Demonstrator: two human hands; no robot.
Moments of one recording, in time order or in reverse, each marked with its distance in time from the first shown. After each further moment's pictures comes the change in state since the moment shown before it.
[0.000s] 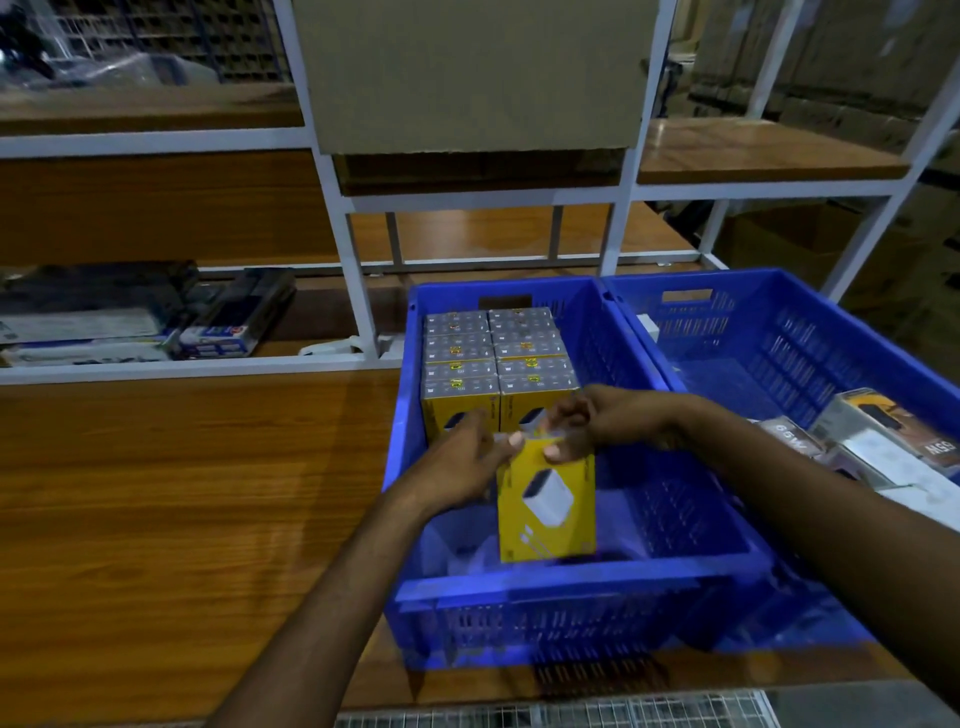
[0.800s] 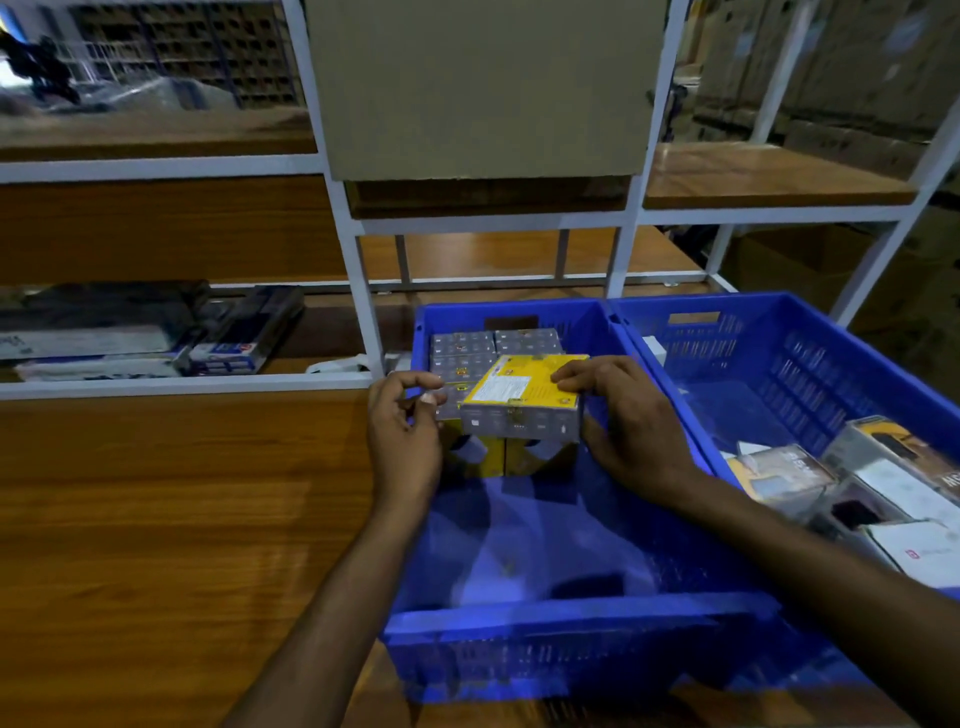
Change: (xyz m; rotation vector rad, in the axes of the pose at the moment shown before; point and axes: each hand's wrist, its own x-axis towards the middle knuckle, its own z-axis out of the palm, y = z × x) left_hand 0.004 0.008 -0.029 -0.588 0.869 0.205; right_hand -0.017 -0.004 0.025 -0.603 0.989 -0.842
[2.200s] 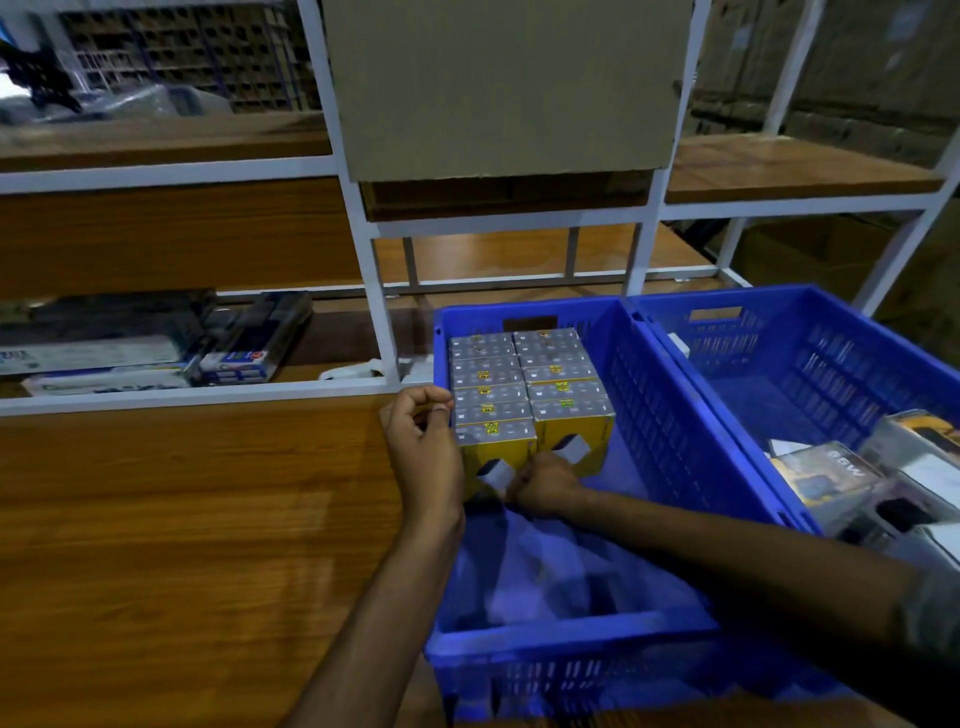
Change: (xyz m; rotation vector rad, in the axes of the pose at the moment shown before) left_hand 0.006 -0.004 -0.005 -0.055 0.154 -0.183; right_hand -0.009 -0.009 0.158 0.038 -0.770 0.996
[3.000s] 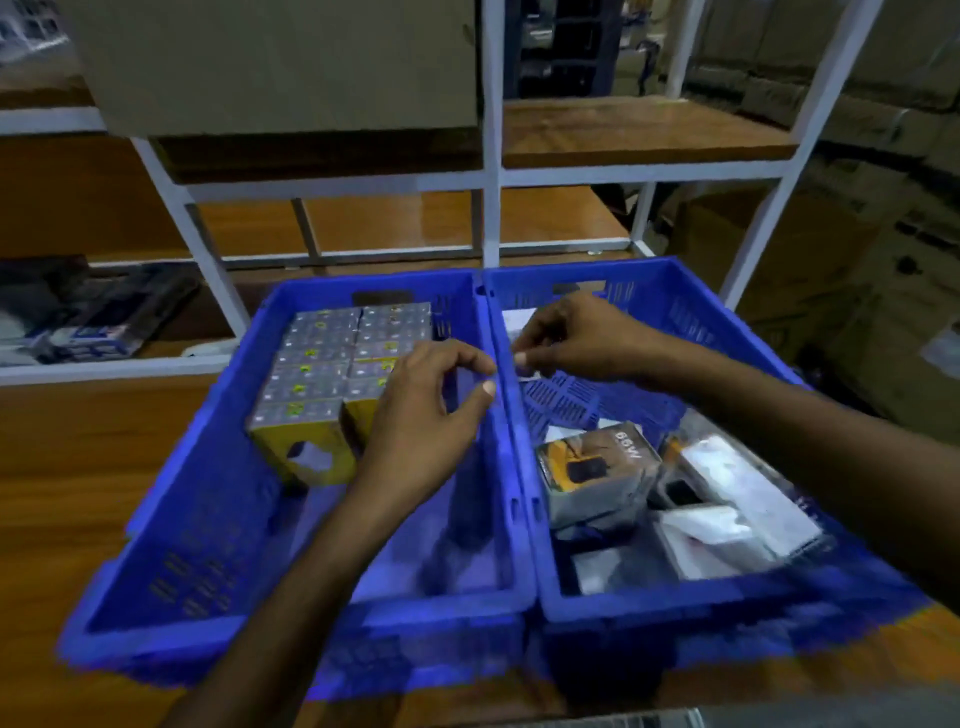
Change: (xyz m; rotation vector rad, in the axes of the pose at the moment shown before) left_hand -0.119 0.030 0.162 0.475 -0.607 0.435; right_hand -0.063 0.139 -0.272 0.108 0.108 -0.458
